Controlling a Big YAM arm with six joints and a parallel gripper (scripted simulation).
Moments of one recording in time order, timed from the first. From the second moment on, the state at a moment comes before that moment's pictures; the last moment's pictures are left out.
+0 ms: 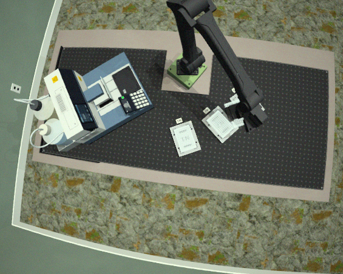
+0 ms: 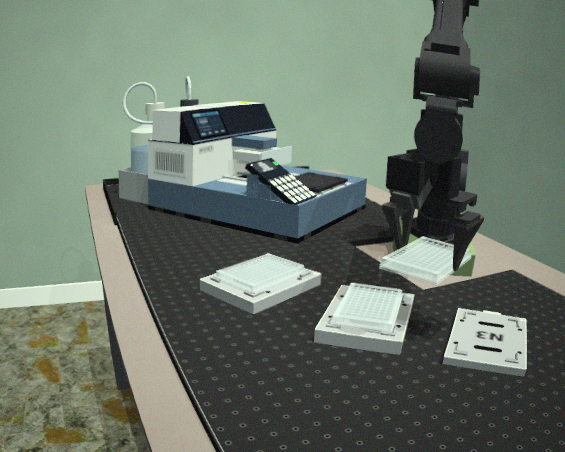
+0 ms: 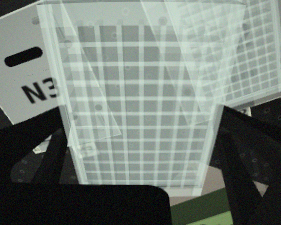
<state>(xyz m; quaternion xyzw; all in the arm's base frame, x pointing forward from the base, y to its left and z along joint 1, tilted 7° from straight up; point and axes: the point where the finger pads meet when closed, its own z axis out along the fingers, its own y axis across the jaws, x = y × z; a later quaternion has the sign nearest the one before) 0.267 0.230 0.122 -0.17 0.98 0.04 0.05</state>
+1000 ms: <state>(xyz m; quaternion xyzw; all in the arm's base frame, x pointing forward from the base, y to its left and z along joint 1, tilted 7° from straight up) 0.190 0.317 0.114 -0.32 0.95 0.03 0.05</state>
